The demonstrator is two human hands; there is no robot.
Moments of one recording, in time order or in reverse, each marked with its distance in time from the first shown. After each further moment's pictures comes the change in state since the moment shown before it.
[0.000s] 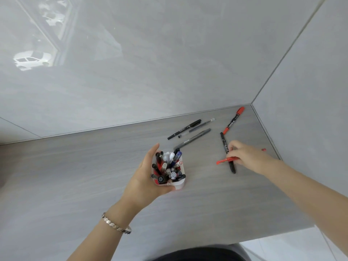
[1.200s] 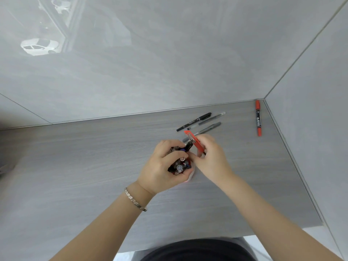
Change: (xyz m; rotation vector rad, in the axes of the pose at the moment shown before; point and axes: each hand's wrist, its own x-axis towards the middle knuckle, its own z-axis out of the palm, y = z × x) left_hand 0.022 -0.012 0.015 0.218 0.308 0.747; right_hand -0.004 -0.165 0.019 0.703 0.512 -0.094
